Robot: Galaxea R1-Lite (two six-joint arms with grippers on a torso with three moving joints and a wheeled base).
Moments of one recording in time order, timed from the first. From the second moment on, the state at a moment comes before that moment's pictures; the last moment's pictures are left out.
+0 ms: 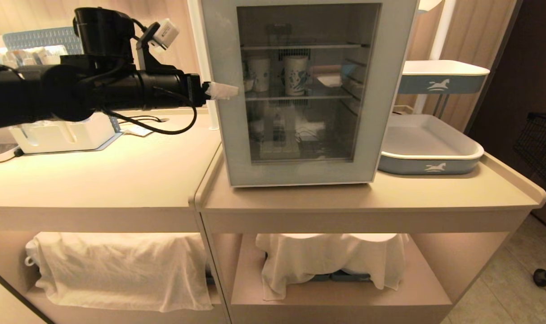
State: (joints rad) left arm -0.21 1.94 -1.83 0.01 -0.56 -0.04; right arm 0.00 0.00 0.00 0.00 0.00 -0.03
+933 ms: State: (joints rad) left arm -0.24 1.93 -1.82 0.02 -0.56 -0.07; right arm 0.00 0.00 0.00 0.00 0.00 -0.03
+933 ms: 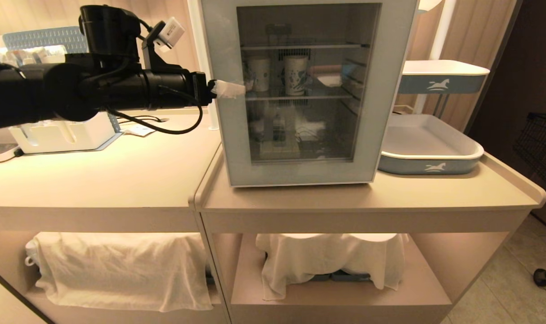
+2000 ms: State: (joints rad) left arm -0.25 1.99 -1.89 0.01 -0.56 -0.10; right arm 0.00 0.00 0.00 0.00 0.00 -0.03
